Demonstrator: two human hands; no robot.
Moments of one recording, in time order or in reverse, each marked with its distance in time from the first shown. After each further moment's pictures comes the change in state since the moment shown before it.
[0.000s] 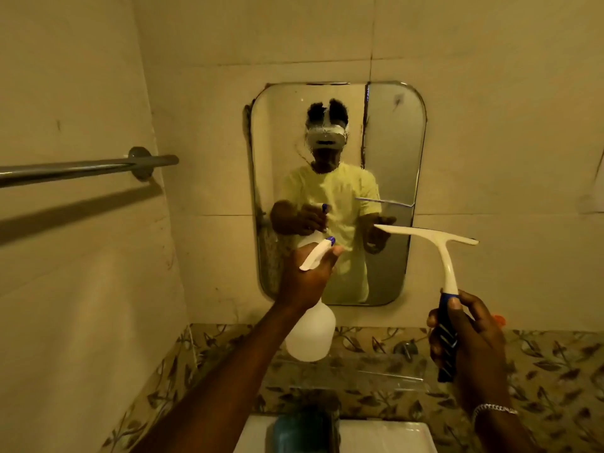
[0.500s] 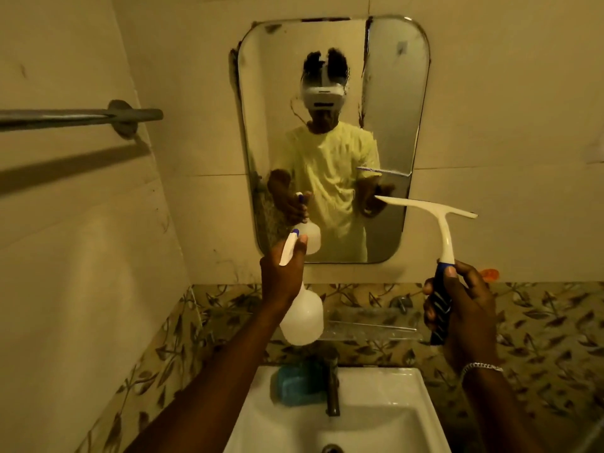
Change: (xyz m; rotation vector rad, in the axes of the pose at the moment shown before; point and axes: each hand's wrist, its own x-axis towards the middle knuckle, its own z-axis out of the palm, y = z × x) left_hand -0.046 -0.061 -0.003 0.046 0.215 -0.305; right_hand -0.018 0.016 -0.007 -0.010 0.070 0.055
